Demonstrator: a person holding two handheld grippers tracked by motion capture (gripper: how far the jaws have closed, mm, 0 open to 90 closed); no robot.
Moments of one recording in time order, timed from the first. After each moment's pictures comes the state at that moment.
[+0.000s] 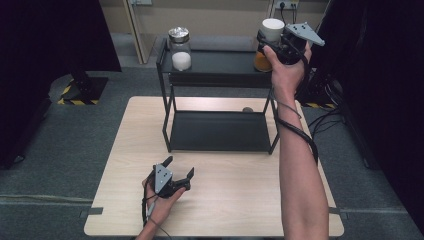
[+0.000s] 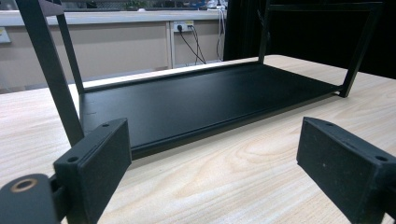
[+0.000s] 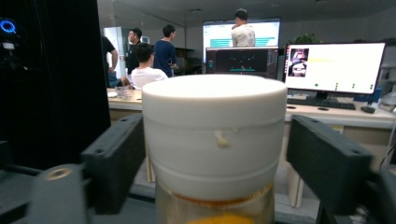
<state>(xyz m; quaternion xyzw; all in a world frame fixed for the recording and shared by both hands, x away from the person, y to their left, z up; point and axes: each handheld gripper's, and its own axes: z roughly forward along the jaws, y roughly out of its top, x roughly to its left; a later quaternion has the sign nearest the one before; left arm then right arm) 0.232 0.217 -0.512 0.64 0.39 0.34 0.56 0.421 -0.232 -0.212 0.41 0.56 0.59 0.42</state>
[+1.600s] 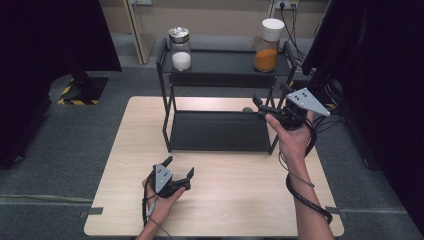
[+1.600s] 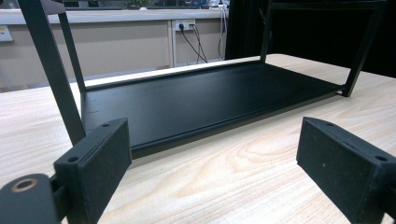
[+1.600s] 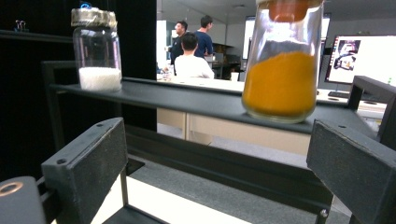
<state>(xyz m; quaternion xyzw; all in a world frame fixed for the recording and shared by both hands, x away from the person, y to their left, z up) 0.232 0.216 -0.511 0.65 0.39 0.34 0.56 0.311 -0.267 -0.304 0.35 0.61 0.61 0.38</state>
